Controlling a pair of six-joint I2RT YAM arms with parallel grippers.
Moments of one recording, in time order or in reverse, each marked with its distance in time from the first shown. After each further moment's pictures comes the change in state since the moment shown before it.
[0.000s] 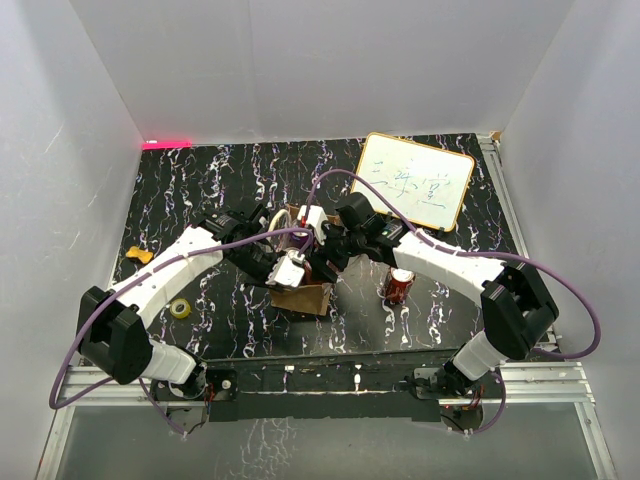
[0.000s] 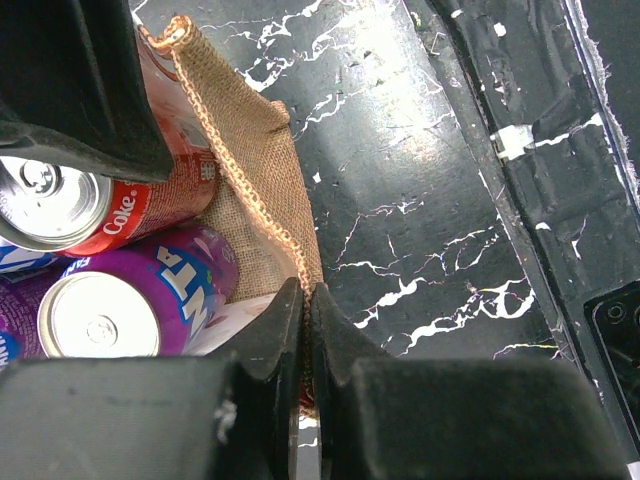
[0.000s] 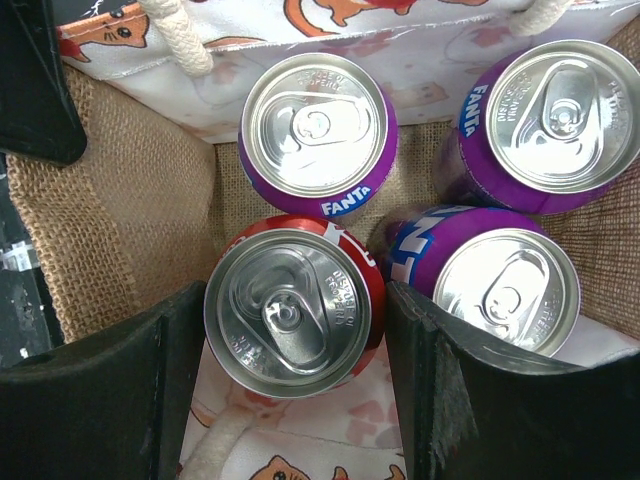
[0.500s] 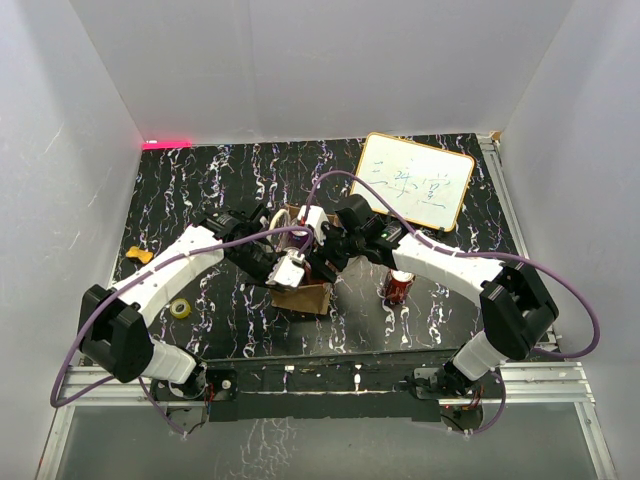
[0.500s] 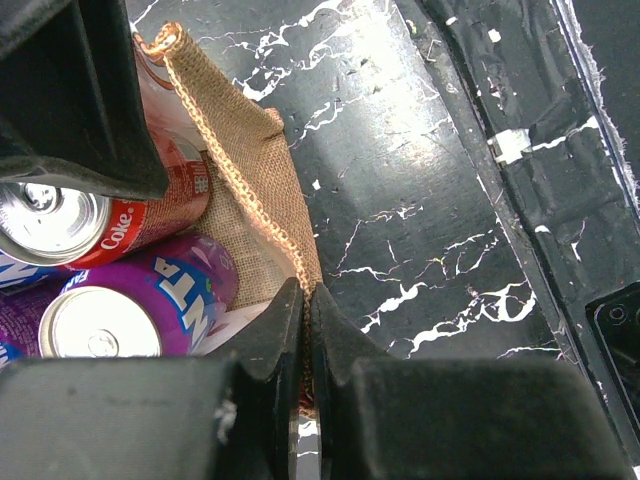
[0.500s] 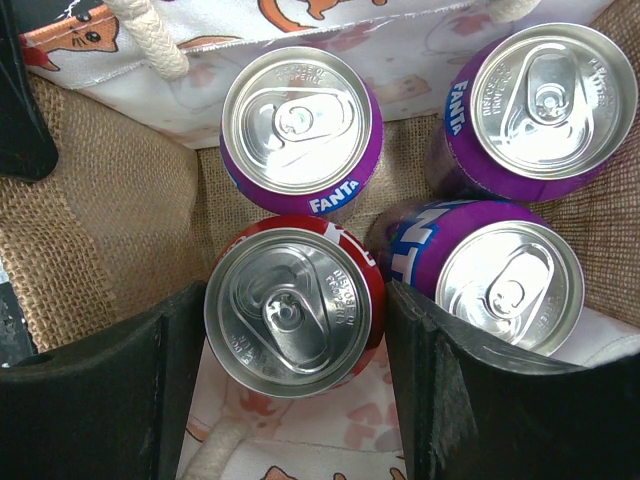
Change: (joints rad) left arm 0.000 0.008 0.005 -0.008 0.019 0.026; right arm 0.008 0.000 -0.019 0.036 0.047 0.016
